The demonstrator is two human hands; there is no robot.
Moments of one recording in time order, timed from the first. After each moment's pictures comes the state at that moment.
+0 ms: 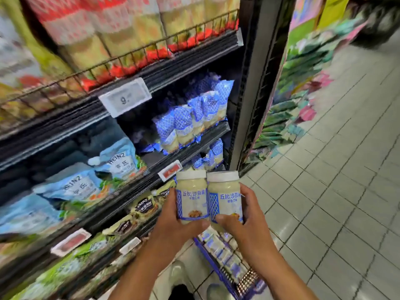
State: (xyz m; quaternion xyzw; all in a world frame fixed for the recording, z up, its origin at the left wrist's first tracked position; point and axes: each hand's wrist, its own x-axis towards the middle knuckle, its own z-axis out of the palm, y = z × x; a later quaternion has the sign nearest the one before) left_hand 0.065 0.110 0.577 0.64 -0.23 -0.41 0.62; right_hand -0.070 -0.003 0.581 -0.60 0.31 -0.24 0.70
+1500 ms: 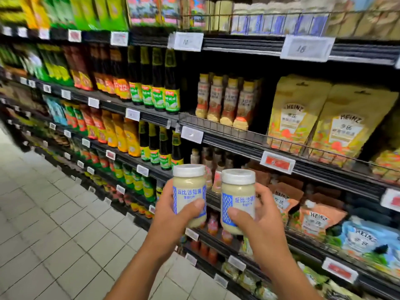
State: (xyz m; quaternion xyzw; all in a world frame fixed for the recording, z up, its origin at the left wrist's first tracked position) left_hand 0.018 0.723 0.694 0.62 0.03 0.22 0.75; right_hand 0.071 0.544 0.709 -0.64 -0.19 0.05 0.74
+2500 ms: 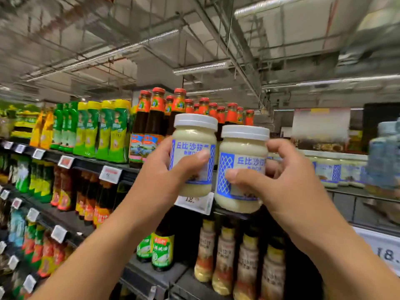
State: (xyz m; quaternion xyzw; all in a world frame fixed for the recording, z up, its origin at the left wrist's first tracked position) left_hand 0.242 0.860 1.000 0.65 -0.23 0.36 0.62; right_hand 0.280 0.673 1.015 -0.62 -0.41 -0.15 0.66
